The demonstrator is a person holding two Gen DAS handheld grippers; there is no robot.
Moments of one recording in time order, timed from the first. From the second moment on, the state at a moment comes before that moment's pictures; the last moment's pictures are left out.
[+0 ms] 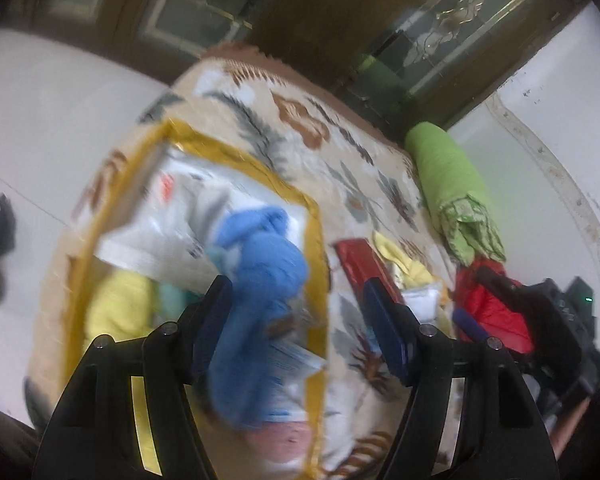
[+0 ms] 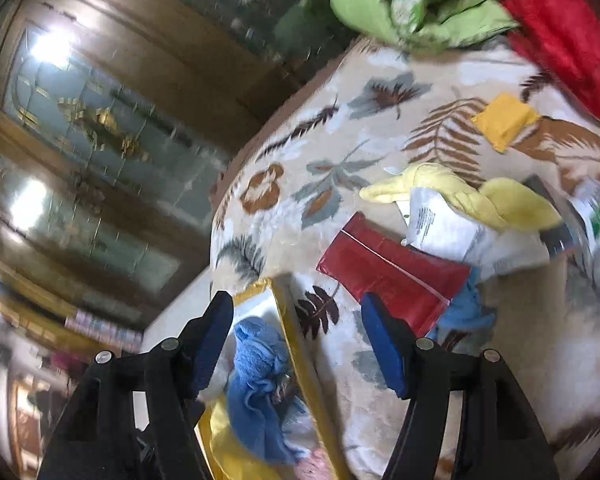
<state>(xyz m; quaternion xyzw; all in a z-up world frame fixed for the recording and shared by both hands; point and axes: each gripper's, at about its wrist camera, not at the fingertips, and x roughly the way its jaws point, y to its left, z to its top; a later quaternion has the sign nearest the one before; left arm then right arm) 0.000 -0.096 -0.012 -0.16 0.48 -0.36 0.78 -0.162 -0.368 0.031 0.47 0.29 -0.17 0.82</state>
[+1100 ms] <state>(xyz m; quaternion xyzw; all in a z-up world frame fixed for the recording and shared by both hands) -0.011 -0.312 -0.080 -0.04 0.64 -0.40 0.66 -0.201 -0.418 -0.038 0.56 0.27 -0.29 0.72</state>
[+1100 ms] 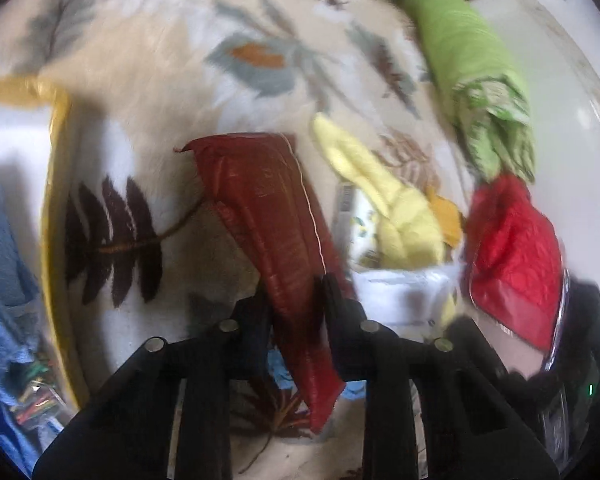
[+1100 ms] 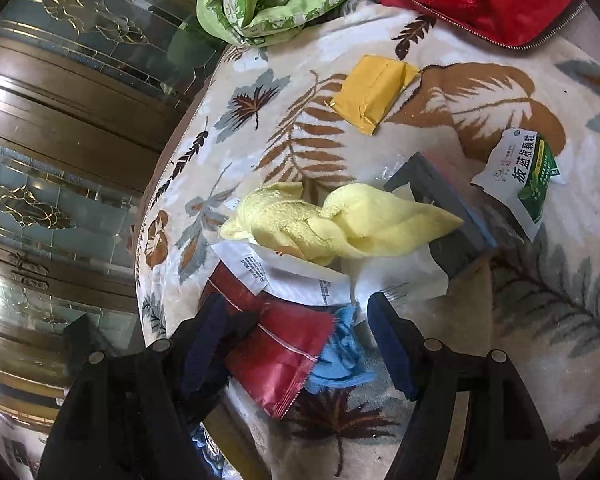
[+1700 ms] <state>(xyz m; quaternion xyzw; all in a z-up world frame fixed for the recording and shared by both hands) 0.010 -0.132 -0.007 -0.16 0.58 -0.48 0.64 -0.168 -0.405 -0.066 0.55 0.40 -0.27 0.68</state>
